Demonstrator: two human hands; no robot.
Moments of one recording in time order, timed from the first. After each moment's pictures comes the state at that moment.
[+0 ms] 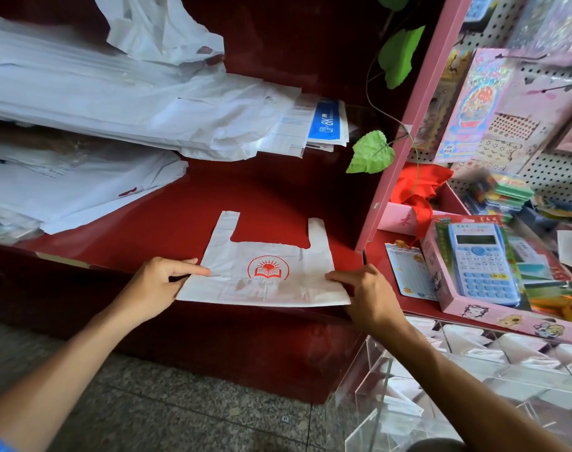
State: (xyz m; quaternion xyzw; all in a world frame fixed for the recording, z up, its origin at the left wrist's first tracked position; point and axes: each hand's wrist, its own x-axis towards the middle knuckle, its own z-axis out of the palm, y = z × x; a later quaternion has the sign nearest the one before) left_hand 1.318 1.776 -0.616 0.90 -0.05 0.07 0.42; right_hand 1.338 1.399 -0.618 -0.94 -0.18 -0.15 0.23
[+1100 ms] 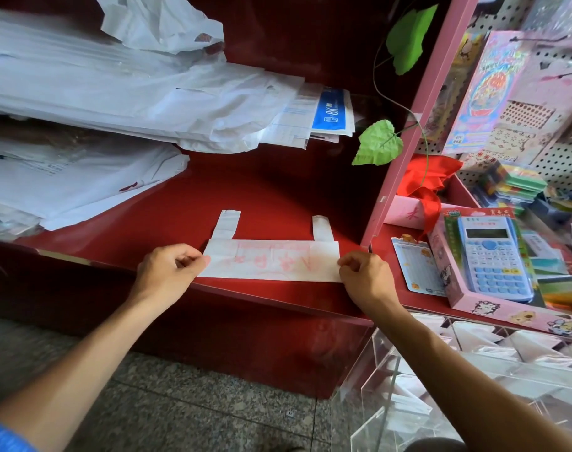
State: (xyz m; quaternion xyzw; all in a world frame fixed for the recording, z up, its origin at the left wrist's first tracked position) left_hand 1.318 1.744 -0.599 0.90 0.11 0.14 0.41; right_hand 1.347 1.428 -0.593 -0.93 0.05 -0.07 0.34
